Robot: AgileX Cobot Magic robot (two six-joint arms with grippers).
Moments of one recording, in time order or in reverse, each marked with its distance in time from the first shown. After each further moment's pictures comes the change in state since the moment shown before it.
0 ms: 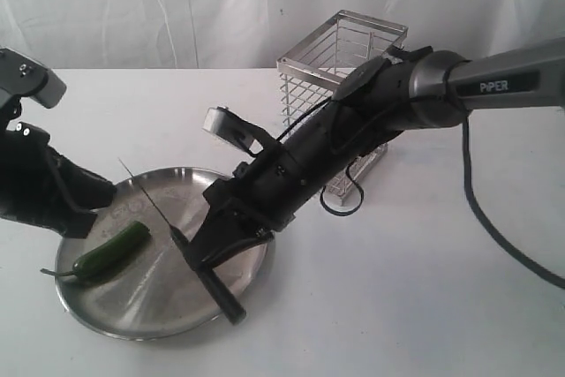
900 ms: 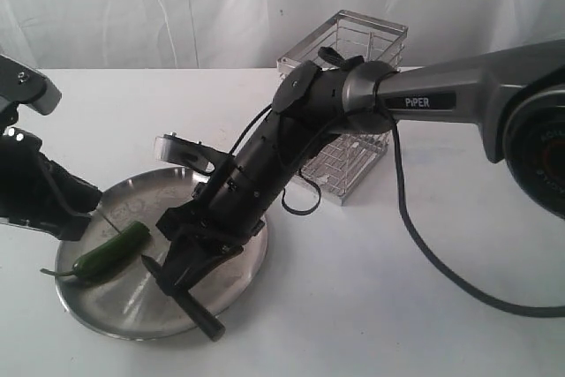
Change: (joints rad) left arm 0.000 0.014 0.000 0.145 -0.030 -0.139; right arm 0.109 0.111 -0.183 -0.145 0.000 0.144
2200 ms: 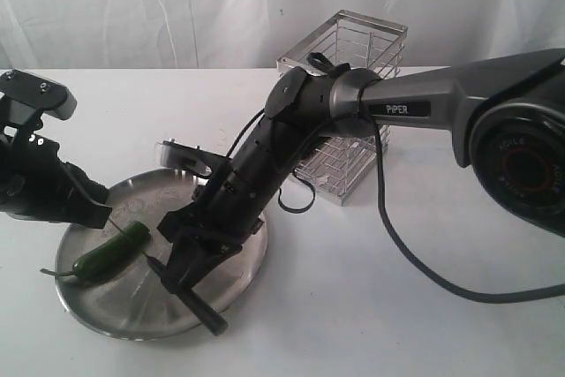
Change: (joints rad) left arm 0.000 0.135 0.000 -0.049 -0.147 -0.004; right arm 0.000 0.072 -0.078 -0.044 -0.002 0.019
